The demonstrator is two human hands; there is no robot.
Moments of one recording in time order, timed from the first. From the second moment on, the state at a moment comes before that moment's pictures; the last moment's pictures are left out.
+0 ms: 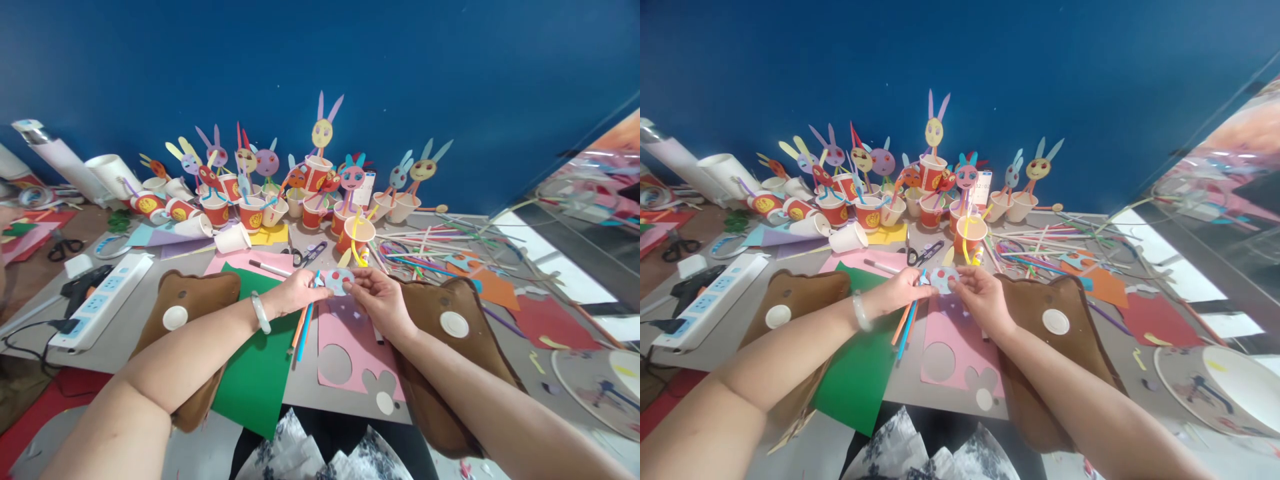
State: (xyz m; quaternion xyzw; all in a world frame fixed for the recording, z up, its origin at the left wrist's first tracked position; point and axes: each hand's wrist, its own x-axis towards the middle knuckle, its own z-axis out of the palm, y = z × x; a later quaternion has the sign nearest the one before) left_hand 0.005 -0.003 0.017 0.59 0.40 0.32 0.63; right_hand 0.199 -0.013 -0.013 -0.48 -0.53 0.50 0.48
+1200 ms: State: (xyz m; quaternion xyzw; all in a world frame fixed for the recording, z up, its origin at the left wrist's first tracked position) left_hand -0.002 0.002 0.018 0.64 0.44 0.32 0.55; right_hand 0.193 -0.019 -0.016 -0.46 -0.67 0.44 0.38
